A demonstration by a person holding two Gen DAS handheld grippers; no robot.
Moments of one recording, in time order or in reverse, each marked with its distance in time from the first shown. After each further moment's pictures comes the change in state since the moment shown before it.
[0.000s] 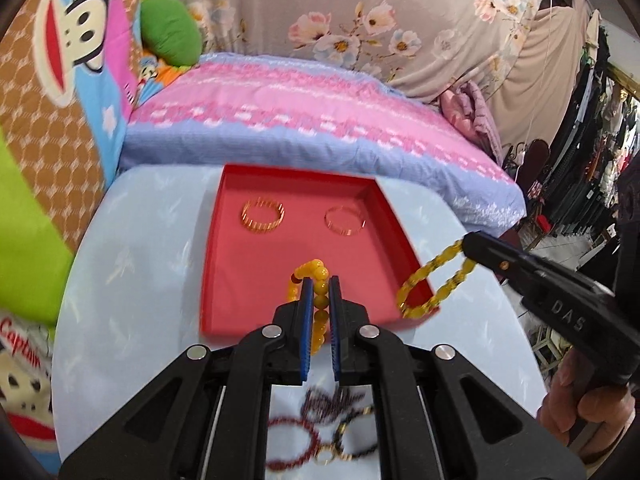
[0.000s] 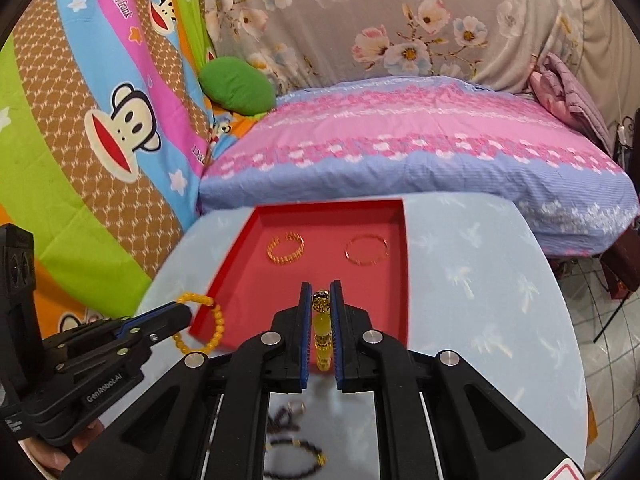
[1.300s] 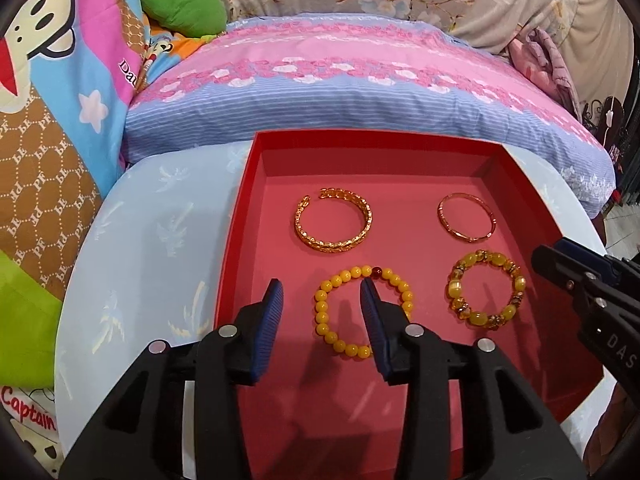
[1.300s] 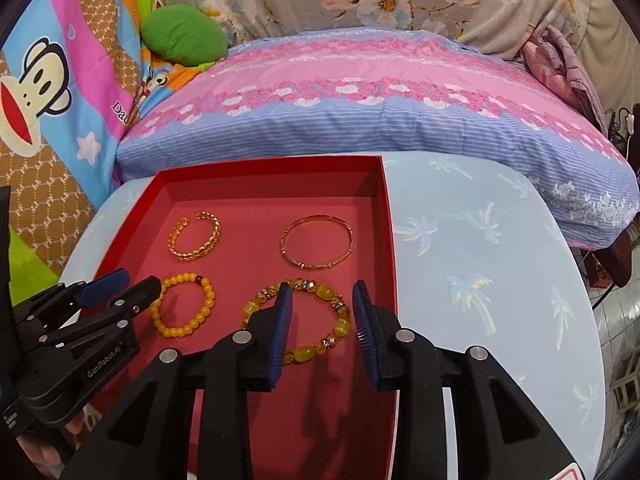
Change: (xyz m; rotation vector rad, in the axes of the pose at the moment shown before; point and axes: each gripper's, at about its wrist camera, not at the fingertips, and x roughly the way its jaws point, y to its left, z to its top) left arm 0.143 0.038 0.016 0.057 0.130 0.274; right arm 0.131 -0.035 0.000 -0.005 0.135 -0.161
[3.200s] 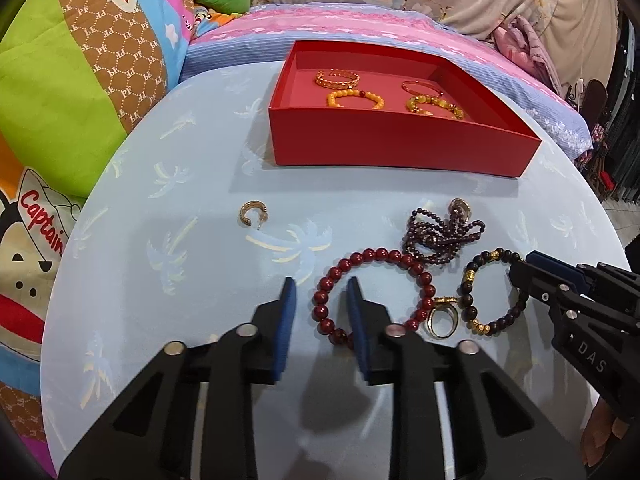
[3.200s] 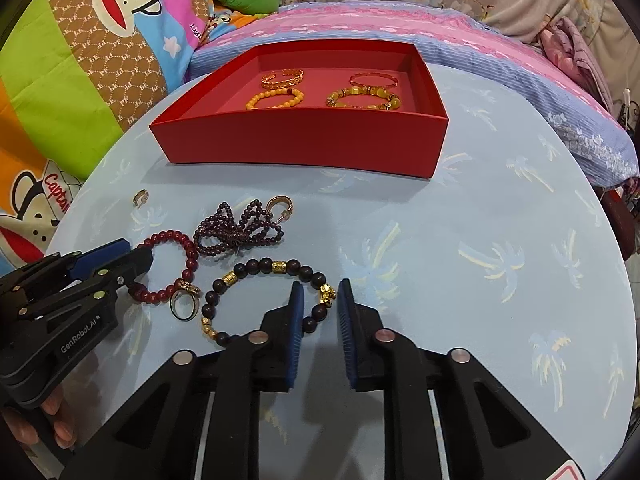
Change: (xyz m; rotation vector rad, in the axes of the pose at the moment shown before) left arm -0.101 0.011 -0.183 -0.018 0.018 -0.004; right arm -0.078 0.034 -0.178 -0.103 0.098 0.057
